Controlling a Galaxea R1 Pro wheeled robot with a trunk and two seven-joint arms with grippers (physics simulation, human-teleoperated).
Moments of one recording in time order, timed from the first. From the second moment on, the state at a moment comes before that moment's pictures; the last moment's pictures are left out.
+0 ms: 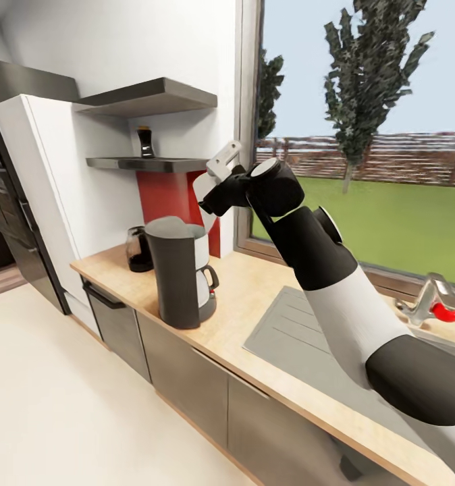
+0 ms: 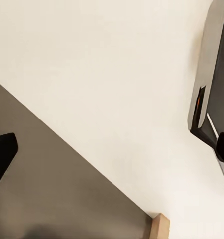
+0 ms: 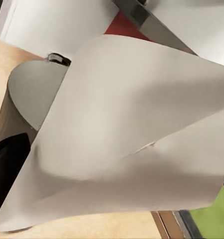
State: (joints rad) left arm 0.15 0.12 0.03 -0.02 0.03 -0.31 0.22; right arm -1.35 0.17 0.50 -1.33 0.42 1.01 0.59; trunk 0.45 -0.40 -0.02
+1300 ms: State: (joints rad) left arm 0.15 0.11 0.03 -0.02 0.03 -0.31 0.22; right arm -1.44 0.13 0.46 -1.42 0.52 1.03 0.58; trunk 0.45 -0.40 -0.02
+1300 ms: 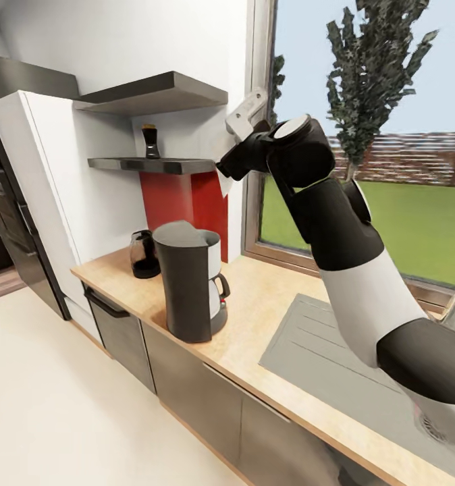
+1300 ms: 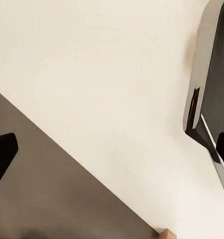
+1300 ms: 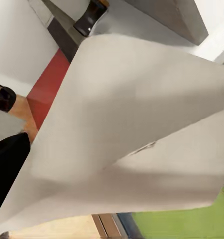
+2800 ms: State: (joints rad) left arm 0.15 0.11 0.03 -0.02 0.03 -0.31 0.22; right arm -1.27 0.17 0.46 -1.14 0.52 0.76 0.31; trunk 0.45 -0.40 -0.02
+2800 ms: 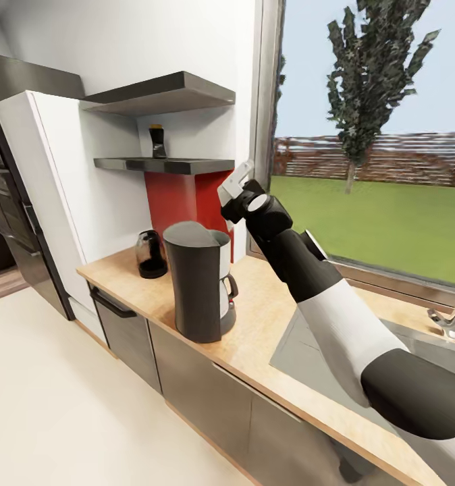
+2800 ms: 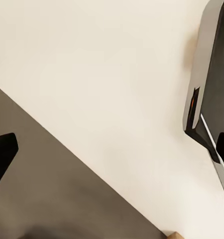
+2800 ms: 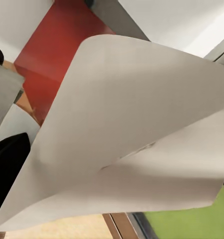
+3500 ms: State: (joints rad) left arm 0.15 0.11 0.03 -0.02 0.03 -0.31 0.22; right arm -1.27 0.17 0.46 -1.14 0.52 0.76 0.31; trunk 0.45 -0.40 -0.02
